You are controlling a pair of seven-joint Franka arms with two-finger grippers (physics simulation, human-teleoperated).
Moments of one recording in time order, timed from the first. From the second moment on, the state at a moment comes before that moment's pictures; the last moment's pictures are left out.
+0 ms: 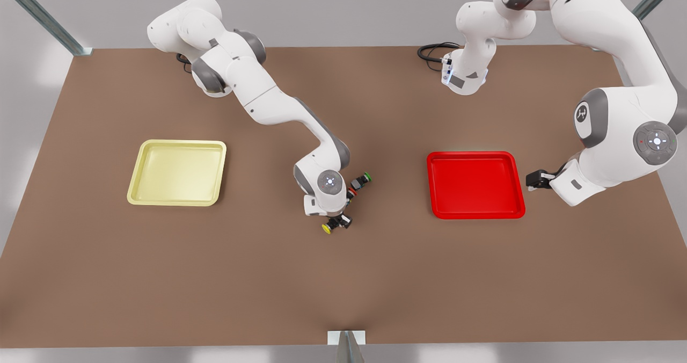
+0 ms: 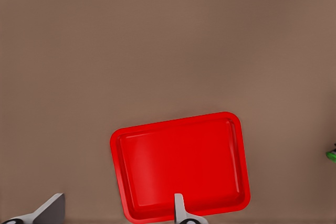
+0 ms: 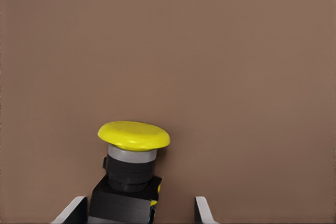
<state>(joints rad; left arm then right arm) -0.14 0.31 0.14 -1.36 0.00 1.57 0.17 0.71 1.04 -0.03 -1.12 0.00 2.21 1.37</state>
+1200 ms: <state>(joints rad) -0.14 0.31 0.14 -1.36 0.00 1.57 0.17 0.71 1.03 -0.03 -1.13 0.00 2.21 1.36</state>
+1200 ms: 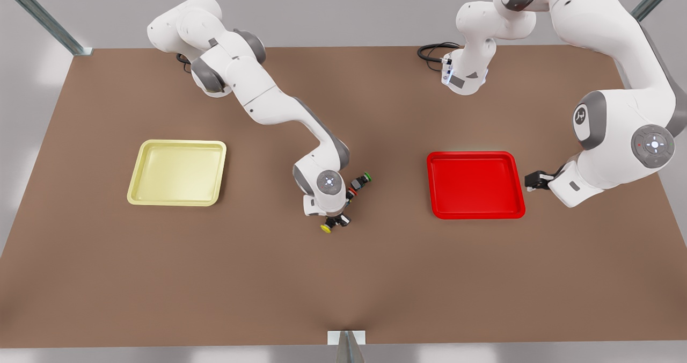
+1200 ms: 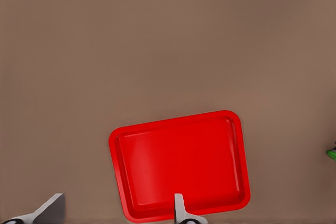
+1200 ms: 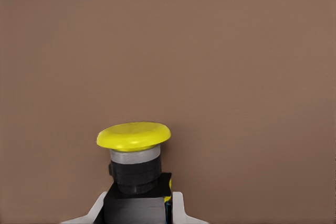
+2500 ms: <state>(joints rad) -0.14 0.33 0.14 -1.36 -0.02 1.56 0.17 0.19 -0.03 0.00 -2.52 -0.46 2.19 0.73</state>
